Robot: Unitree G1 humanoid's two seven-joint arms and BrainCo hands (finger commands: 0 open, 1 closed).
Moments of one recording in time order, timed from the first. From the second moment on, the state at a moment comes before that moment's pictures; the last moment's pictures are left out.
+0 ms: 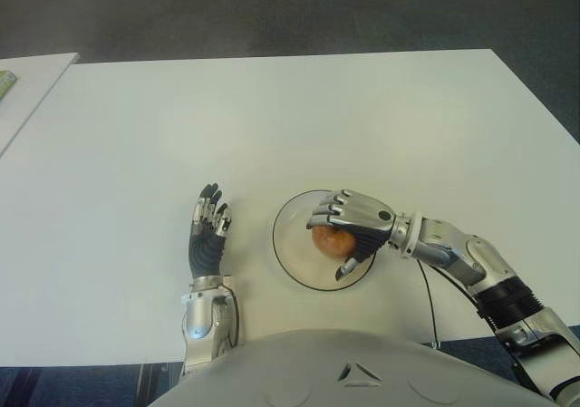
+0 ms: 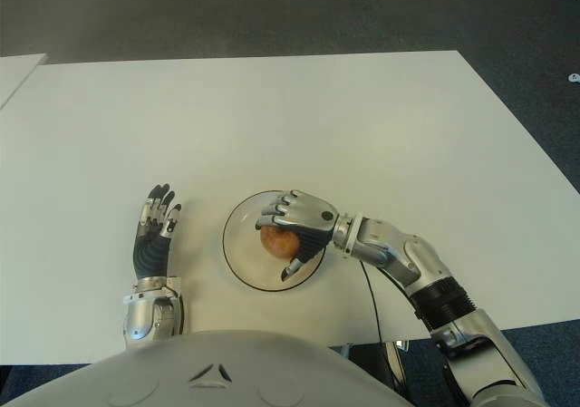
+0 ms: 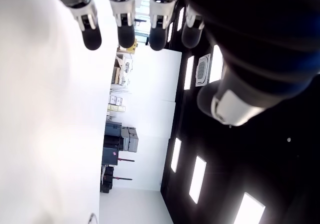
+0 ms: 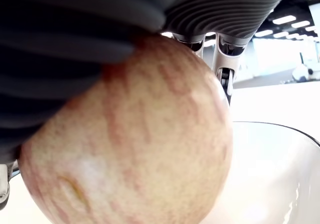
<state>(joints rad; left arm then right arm) 0.44 -0.09 -0.02 0.21 -0.13 -0.64 0.01 -0.11 -0.63 0.41 0.02 -0.79 -0.78 0.12</state>
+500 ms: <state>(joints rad) 0.44 -0.09 -0.02 0.21 -0.14 -0.65 0.01 -0.11 -0.63 0.41 0.00 -0.78 -0.76 0.13</state>
